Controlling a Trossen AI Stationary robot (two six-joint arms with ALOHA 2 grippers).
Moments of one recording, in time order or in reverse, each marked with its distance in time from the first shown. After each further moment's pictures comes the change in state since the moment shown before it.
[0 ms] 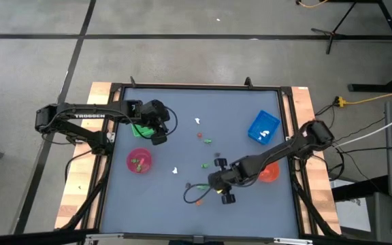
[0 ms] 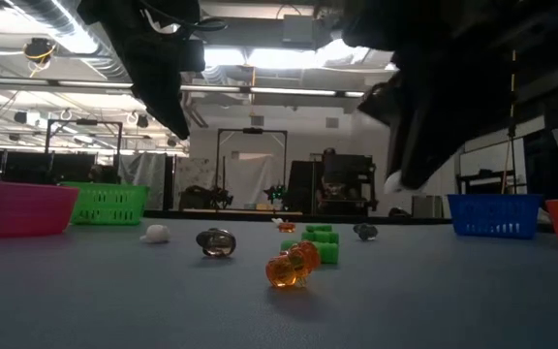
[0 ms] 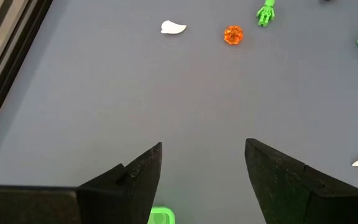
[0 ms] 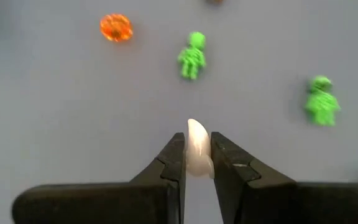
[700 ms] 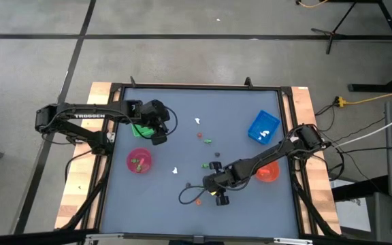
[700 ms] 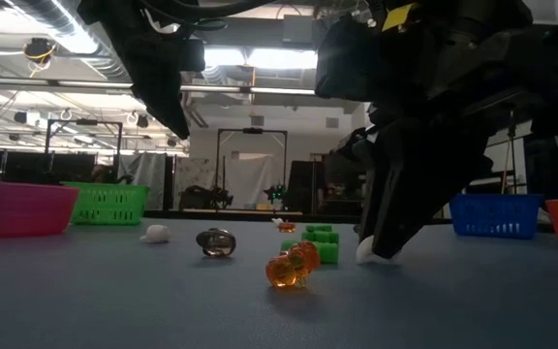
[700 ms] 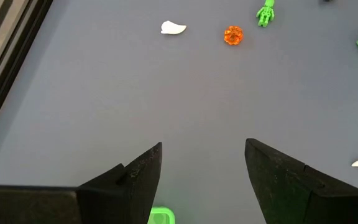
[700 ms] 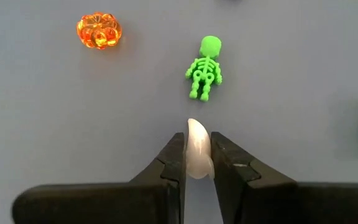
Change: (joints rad) left arm 0.000 0.000 0.001 0.000 0.000 0.000; right arm -0.001 0.146 0.003 0.142 -0.036 0.001
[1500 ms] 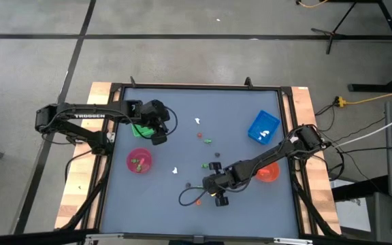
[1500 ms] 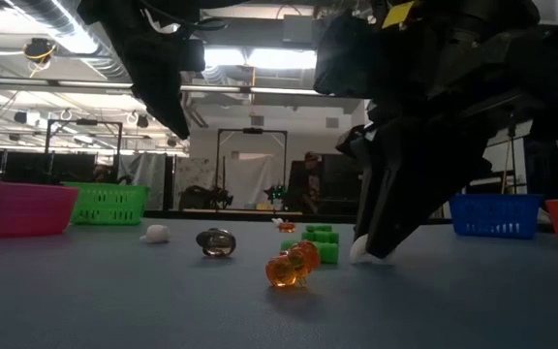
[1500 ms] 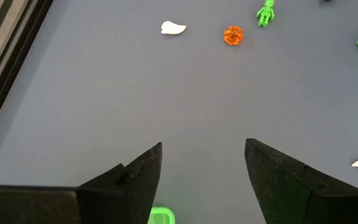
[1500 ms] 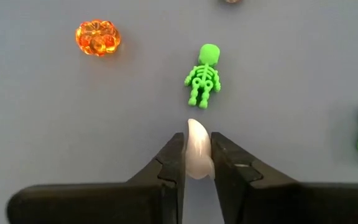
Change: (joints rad) left arm 0.000 0.000 0.000 0.000 0.000 0.000; right arm 0.000 0.001 0.000 0.021 0.050 0.000
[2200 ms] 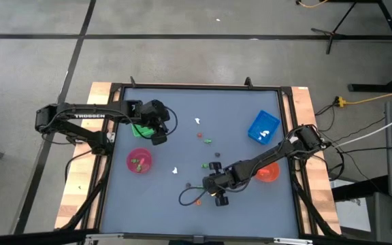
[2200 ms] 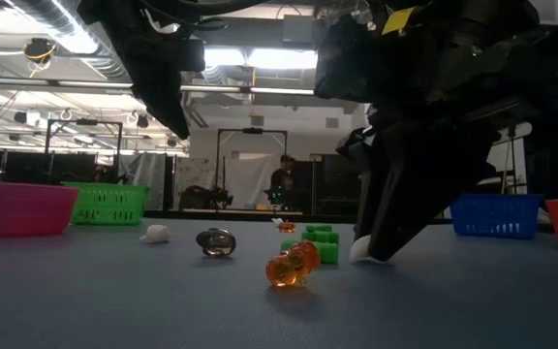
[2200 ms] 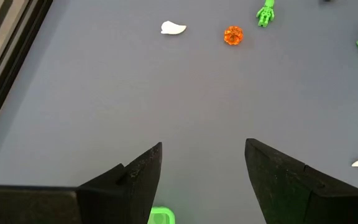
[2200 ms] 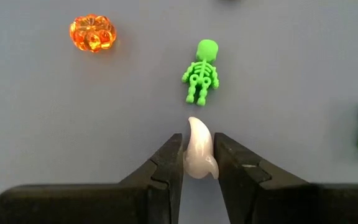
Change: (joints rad) left arm 0.000 0.000 0.000 0.000 0.000 0.000; right arm 0.000 0.003 -0.002 0.000 0.002 0.000
